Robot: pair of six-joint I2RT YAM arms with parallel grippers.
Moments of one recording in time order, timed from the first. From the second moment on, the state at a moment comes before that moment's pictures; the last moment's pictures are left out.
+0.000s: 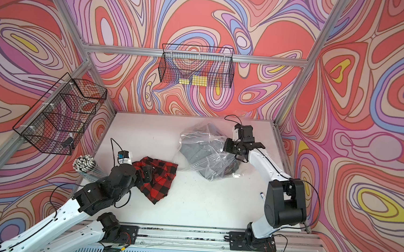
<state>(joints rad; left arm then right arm) -0.72 0.68 0.67 -0.71 -0.46 -0.79 0.15 1.58 1.15 -0.42 -0.29 0.33</state>
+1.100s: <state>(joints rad) -0.72 1.26 0.71 0.06 -0.33 -0.95 0.15 1.54 1.06 -0.34 -0.40 0.40</state>
